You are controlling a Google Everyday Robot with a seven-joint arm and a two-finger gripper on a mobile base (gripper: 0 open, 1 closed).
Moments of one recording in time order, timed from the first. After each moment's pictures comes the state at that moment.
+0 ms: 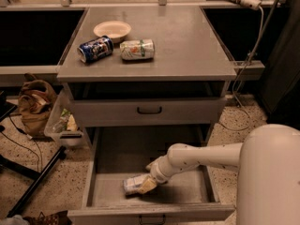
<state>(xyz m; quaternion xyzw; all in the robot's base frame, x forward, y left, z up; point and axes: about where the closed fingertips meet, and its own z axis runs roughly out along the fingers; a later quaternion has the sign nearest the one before) 0.531 0.006 0.370 -0.54 0.79 0.22 0.20</state>
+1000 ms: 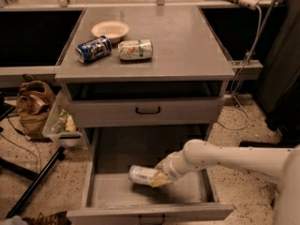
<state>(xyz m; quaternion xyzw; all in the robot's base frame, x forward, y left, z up) 0.527 -0.039 0.426 -0.51 0.80 0.21 0.23</state>
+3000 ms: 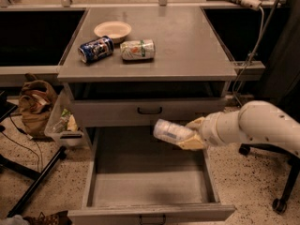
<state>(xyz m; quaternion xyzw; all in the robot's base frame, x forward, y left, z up) 0.543 -0.145 0.676 -0.48 0.79 0.11 0.36</state>
